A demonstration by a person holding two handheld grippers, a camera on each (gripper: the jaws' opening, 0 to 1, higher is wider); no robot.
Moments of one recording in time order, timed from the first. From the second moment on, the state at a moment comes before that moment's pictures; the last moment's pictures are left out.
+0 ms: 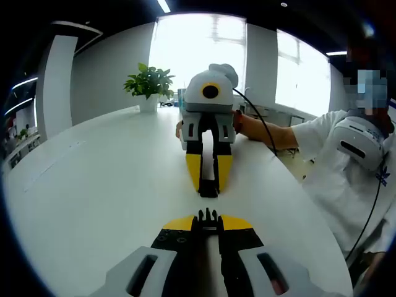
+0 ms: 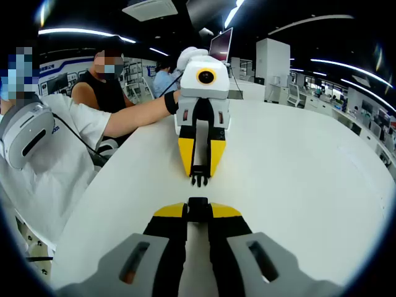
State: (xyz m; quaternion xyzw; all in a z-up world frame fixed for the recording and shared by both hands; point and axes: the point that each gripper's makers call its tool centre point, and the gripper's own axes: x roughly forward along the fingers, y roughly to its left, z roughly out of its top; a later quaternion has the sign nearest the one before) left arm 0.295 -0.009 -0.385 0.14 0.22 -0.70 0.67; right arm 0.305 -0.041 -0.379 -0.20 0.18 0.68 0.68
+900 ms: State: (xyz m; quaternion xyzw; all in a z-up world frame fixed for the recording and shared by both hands) left arm 0.289 -0.024 -0.388 0.12 0.19 -0.71 0.67; right arm 0.306 -0.032 -0.376 -0.19 0.16 0.69 0.68
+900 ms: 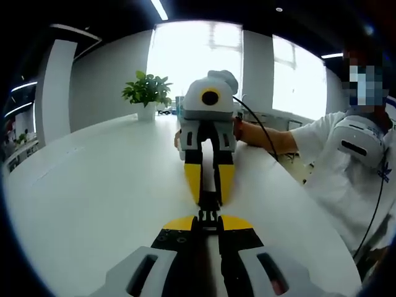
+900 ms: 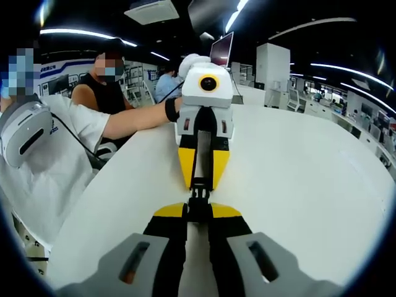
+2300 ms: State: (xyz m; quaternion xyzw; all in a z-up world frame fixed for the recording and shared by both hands) left arm 0.317 -0.021 -0.381 0.14 0.17 -0.71 0.67; right arm 0.319 -0.027 -0.376 -0.19 0.15 0.68 0.70
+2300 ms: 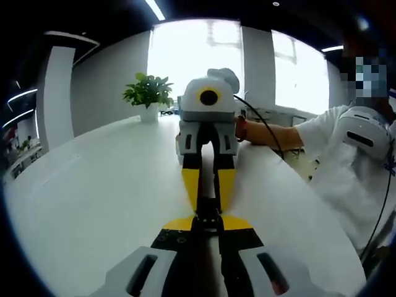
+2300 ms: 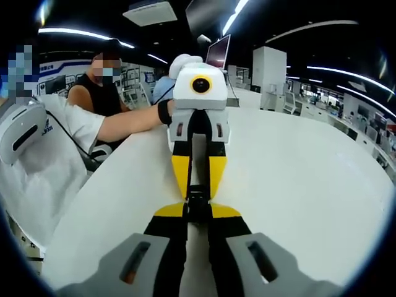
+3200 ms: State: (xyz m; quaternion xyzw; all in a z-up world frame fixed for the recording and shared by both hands) left arm 0.315 -0.012 -0.382 0.15 0.17 -0.70 0.68; right arm 0.321 -0.029 -0.375 -0.18 0.15 0.68 0.70
